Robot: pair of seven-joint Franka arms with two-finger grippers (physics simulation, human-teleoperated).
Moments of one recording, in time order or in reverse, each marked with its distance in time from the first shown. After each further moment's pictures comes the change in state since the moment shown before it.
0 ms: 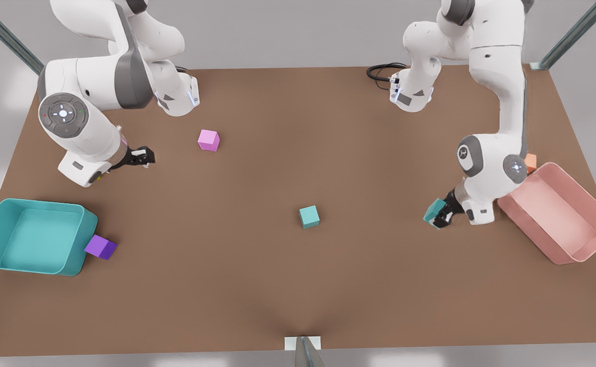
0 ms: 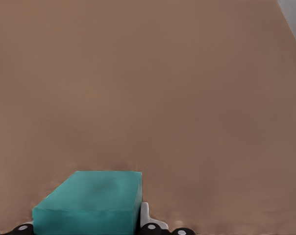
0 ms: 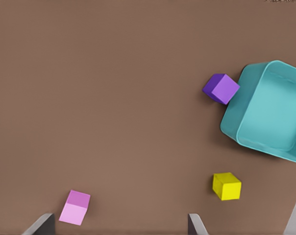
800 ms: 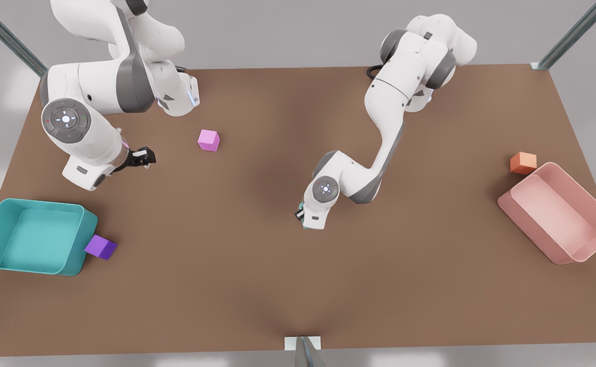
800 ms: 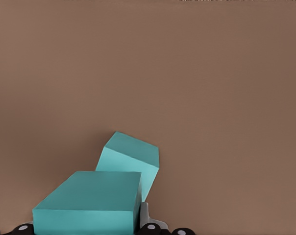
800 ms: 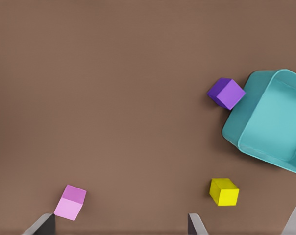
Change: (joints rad) left arm -0.335 0.543 -0.174 0.676 0.126 -0.252 -0.433; right arm 0.000 0.013 0.000 -0.001 0.003 0.002 -0.066
